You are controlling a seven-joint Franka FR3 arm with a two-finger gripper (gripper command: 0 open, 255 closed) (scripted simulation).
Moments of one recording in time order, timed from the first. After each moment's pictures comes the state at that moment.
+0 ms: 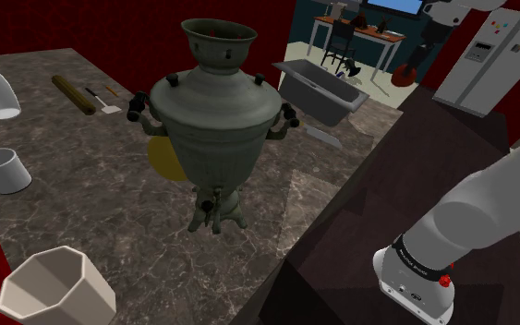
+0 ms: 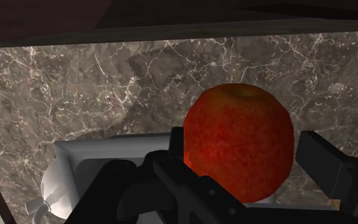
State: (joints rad) arm -0.13 -0.18 -0.66 -1.87 -0.06 1.81 -0.86
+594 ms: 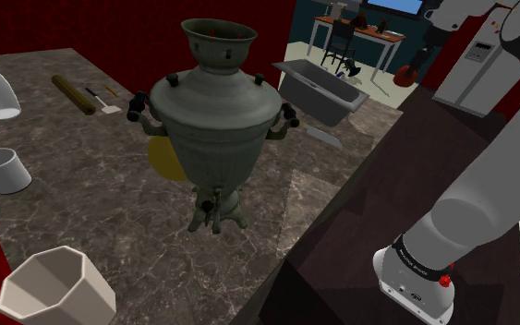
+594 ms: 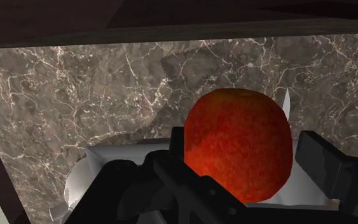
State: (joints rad) arm -0.19 0.09 -0.77 -1.67 0.13 1.81 -1.07
